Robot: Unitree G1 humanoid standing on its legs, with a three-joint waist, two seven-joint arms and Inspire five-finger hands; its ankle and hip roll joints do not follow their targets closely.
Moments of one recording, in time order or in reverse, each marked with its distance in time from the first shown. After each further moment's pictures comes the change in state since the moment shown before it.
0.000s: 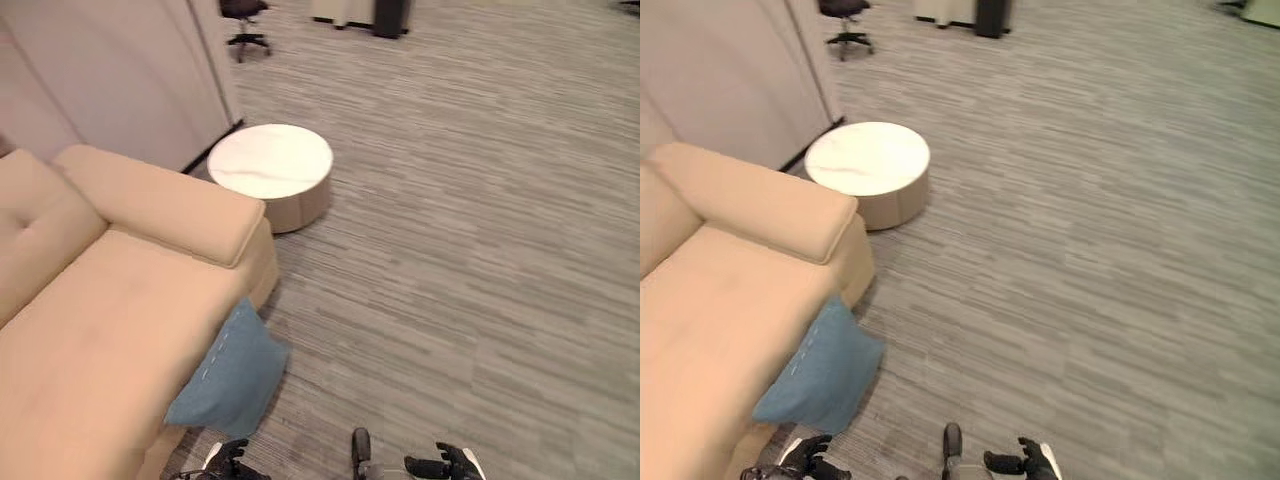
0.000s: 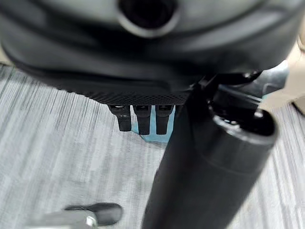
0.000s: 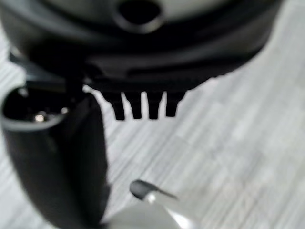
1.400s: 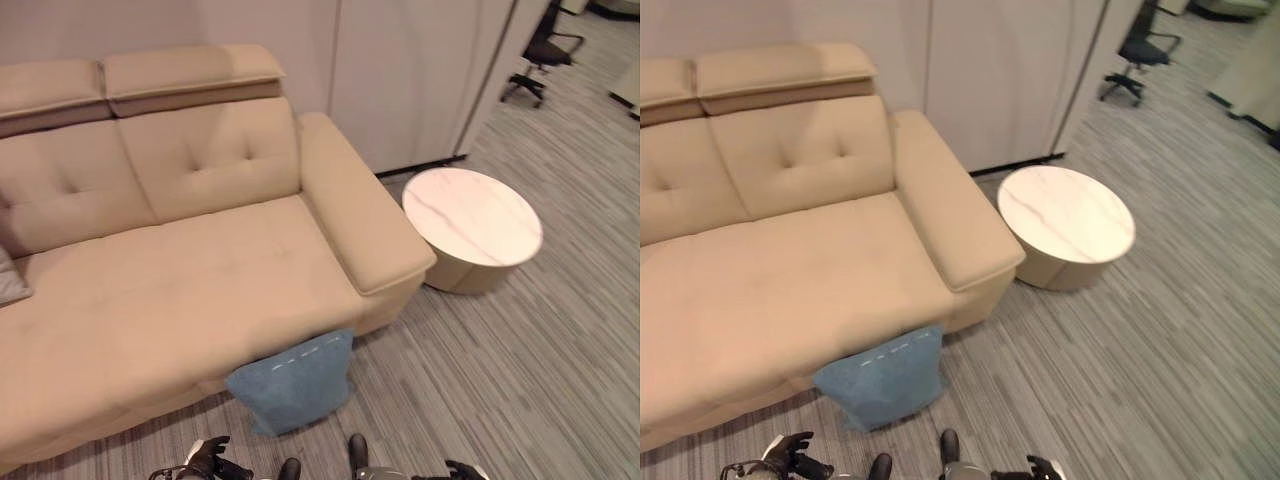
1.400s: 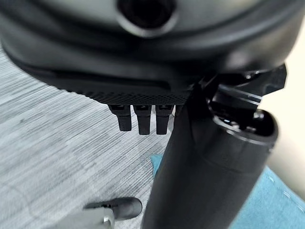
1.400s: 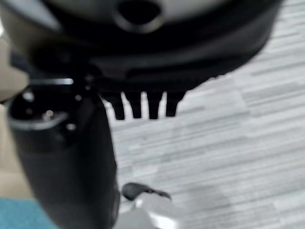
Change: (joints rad) left arm 0.008 0.032 0.030 0.032 -0.002 -0.004 -0.008; right arm 0.045 -0.028 -0.021 0.028 0.084 -0.001 0.066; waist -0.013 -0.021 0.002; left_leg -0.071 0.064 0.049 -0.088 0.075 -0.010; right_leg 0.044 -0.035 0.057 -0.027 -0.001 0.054
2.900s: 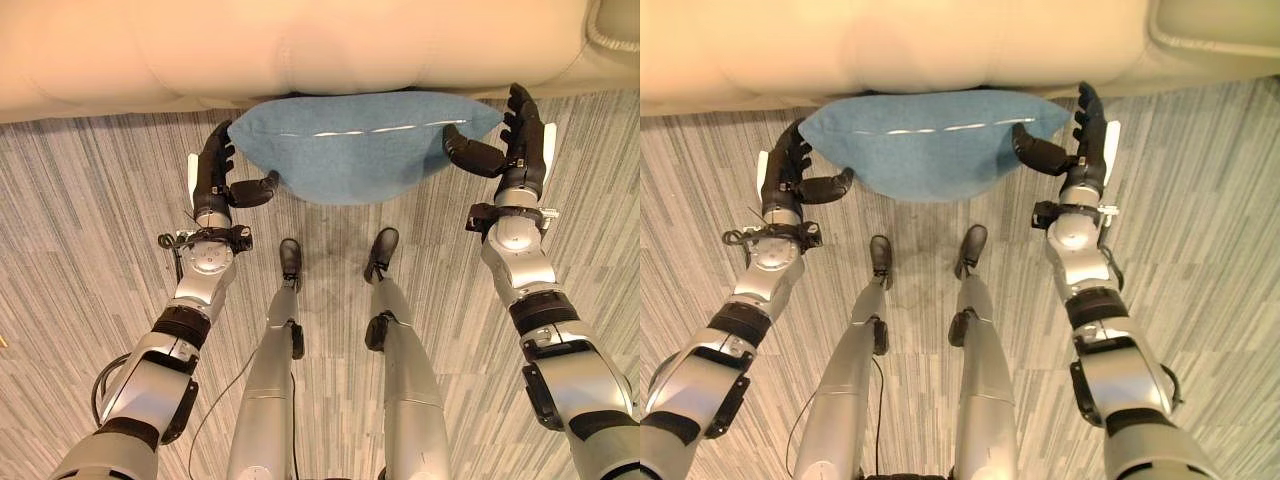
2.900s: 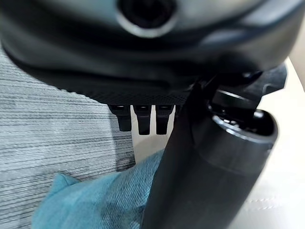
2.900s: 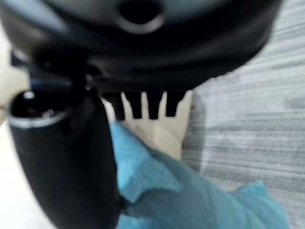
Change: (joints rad) left arm -0.827 0.184 -0.044 -0.515 -0.333 -0.154 0.264; right arm -0.915 -0.283 0.023 -0.541 0.217 -0.135 -0.302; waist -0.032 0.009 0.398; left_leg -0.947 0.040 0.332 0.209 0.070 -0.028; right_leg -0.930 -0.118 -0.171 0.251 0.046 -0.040
